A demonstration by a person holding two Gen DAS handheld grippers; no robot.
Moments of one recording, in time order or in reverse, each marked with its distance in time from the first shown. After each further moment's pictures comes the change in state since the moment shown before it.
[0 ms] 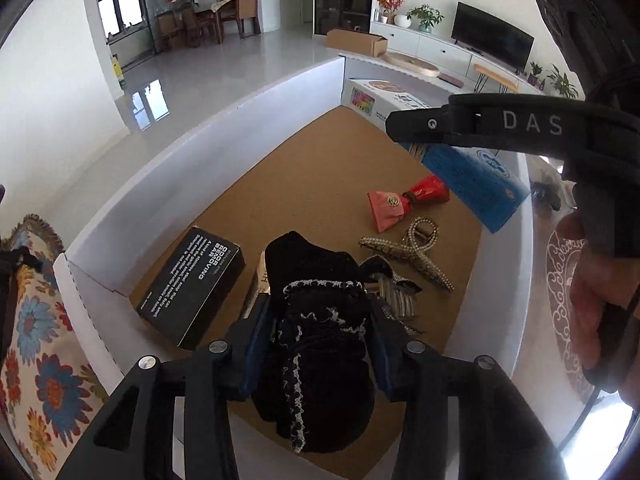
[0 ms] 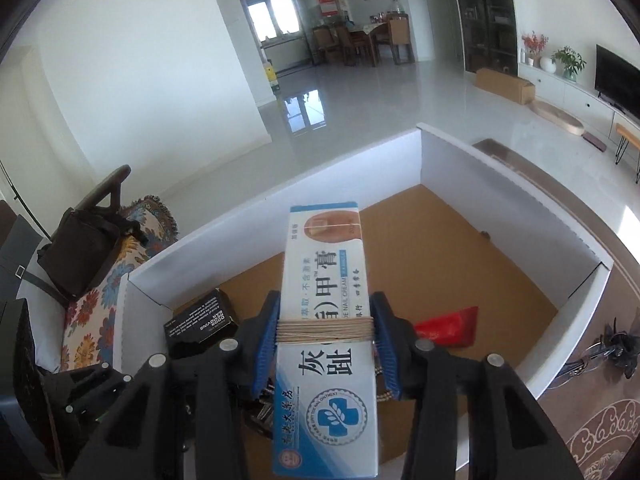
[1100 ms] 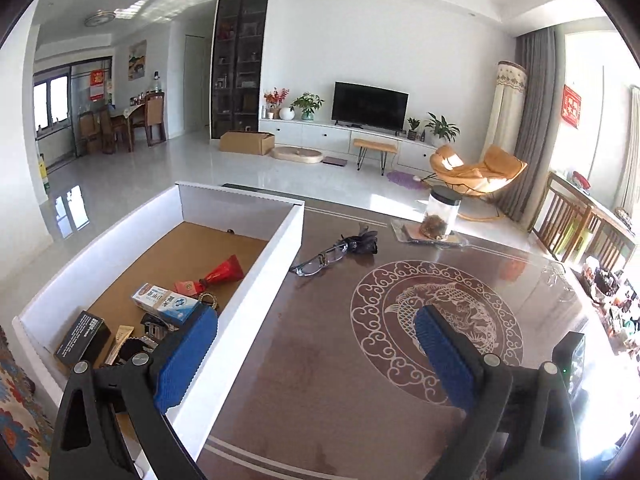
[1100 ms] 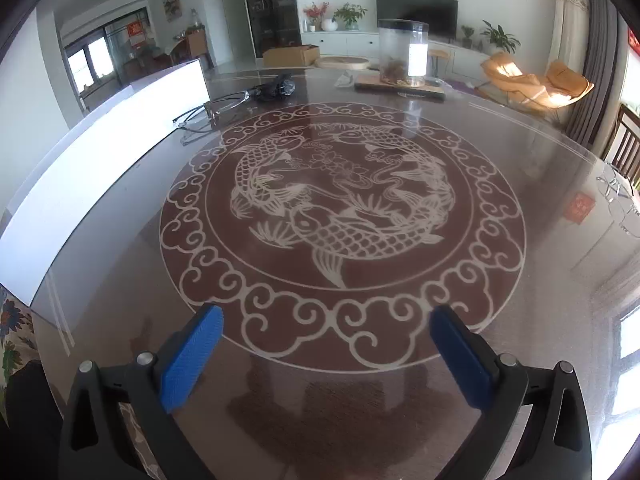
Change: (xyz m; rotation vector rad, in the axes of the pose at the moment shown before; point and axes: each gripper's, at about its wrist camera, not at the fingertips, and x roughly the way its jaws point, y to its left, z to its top) left arm -0.153 -0.158 -0.063 0.223 -0.422 -0.329; right arm -0.250 -0.179 -0.396 0.426 -0.067 -0.561
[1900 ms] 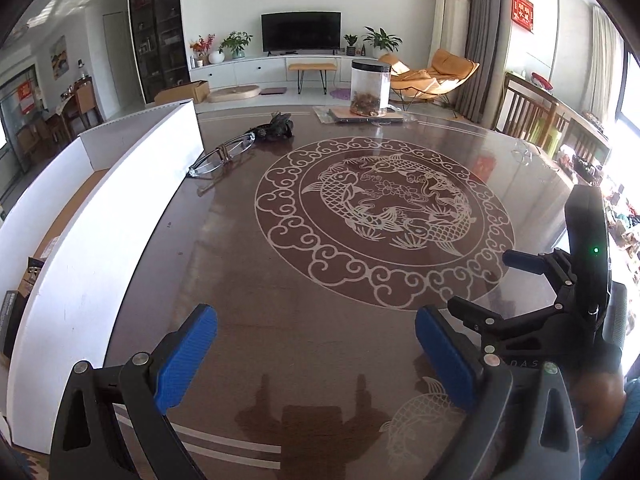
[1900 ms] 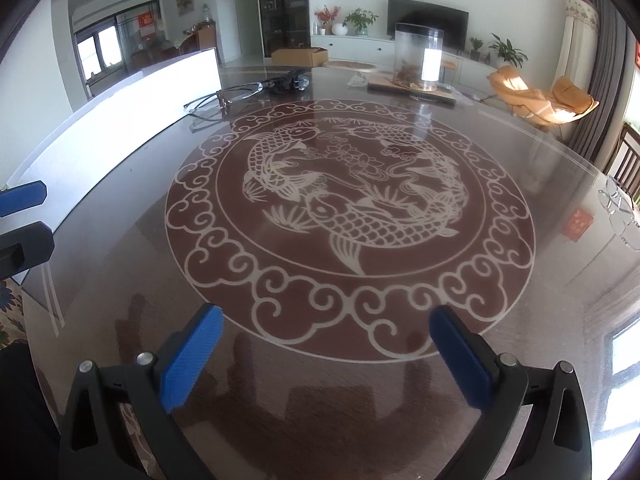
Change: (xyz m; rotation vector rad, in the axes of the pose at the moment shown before) left arm 0.076 -0.088 -0.093 0.195 0.247 -0.113; right arm 0.005 0.024 -0.011 -0.071 -0.021 -0.021
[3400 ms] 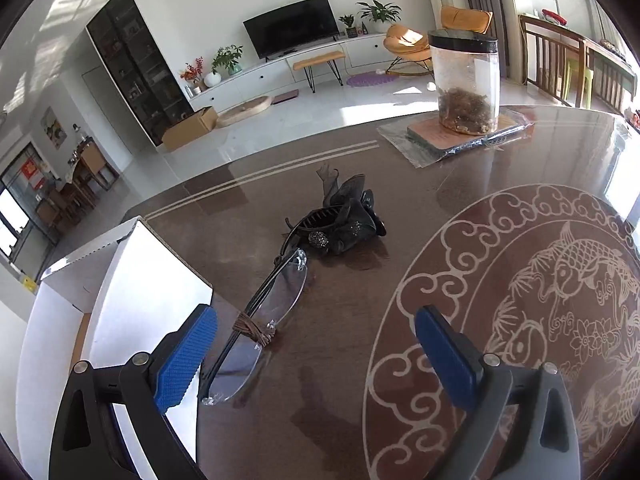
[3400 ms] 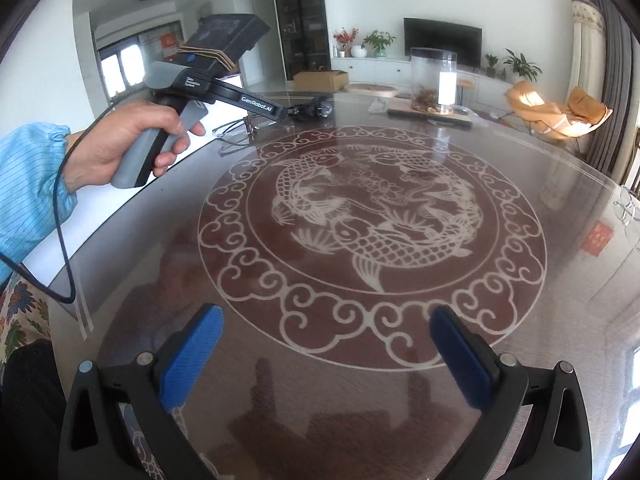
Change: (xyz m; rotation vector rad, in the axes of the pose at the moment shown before) left arm 0.210 0.061 0.191 0.224 0.040 0.194; right arm -0.017 -0.001 -0.003 -0.003 -0.098 0.101
